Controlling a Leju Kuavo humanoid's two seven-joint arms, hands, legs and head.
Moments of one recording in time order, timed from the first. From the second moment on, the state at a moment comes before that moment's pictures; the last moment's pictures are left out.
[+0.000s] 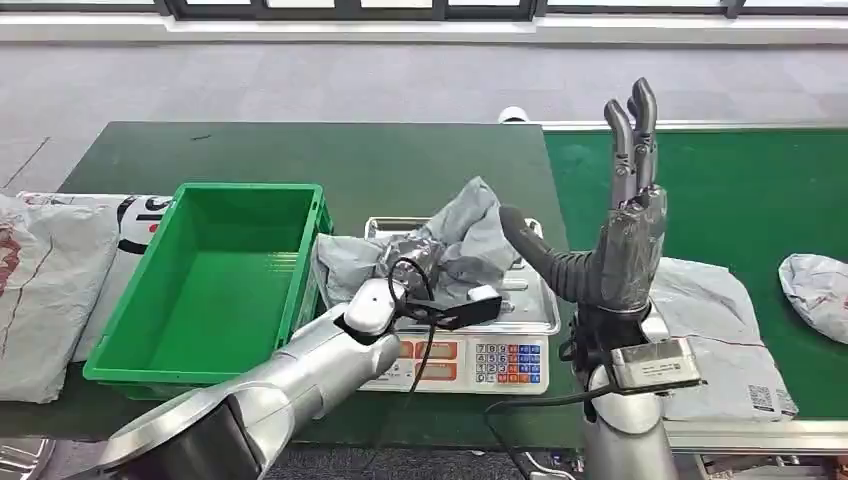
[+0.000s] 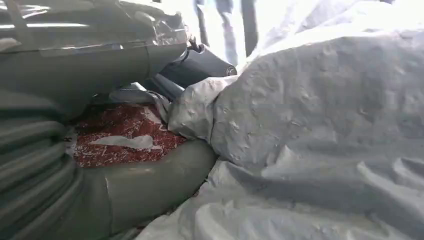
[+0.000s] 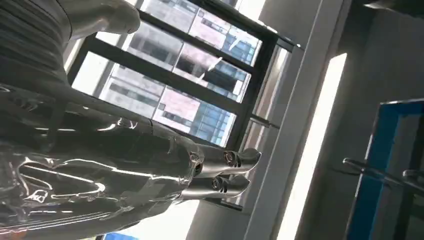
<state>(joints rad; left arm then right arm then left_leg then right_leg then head) -0.93 -0.33 -1.11 -0.24 -0.77 0.46 0.20 -0.23 0.18 0.24 -1.77 0.49 -0.26 -0.48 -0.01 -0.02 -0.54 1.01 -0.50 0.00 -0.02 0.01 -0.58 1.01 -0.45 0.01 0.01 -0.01</state>
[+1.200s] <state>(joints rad) -1.05 0.05 0.08 -0.36 -1.30 0.57 0.26 0.03 0.09 0.23 -1.89 0.54 -0.42 -0.50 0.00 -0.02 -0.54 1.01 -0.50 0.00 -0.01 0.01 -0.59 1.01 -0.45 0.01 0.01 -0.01</state>
